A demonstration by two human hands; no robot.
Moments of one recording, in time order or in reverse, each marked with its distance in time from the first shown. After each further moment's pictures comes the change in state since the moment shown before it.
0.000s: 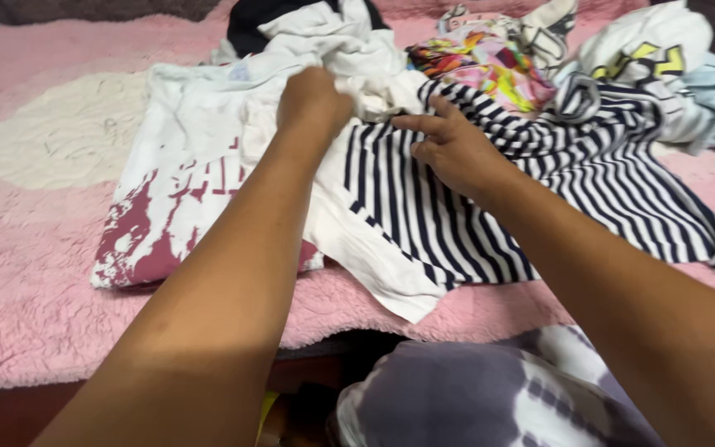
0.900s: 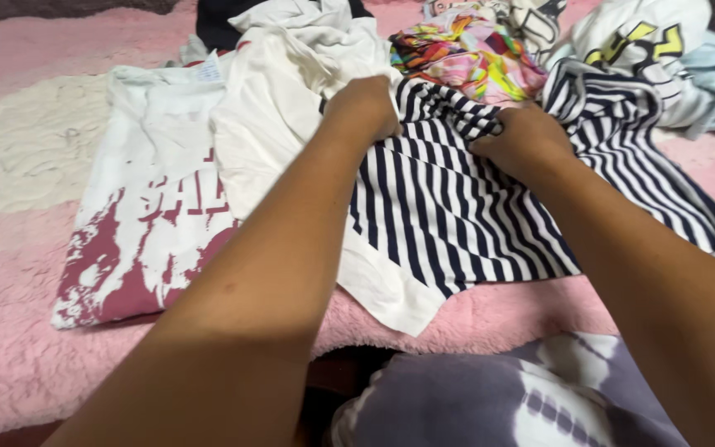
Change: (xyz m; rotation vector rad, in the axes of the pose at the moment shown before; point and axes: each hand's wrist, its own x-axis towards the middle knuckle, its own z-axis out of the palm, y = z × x) left_hand 0.025 0.039 0.078 0.221 -0.217 0.263; right_hand -0.012 0.057 -0.065 -0.731 0.142 0.497
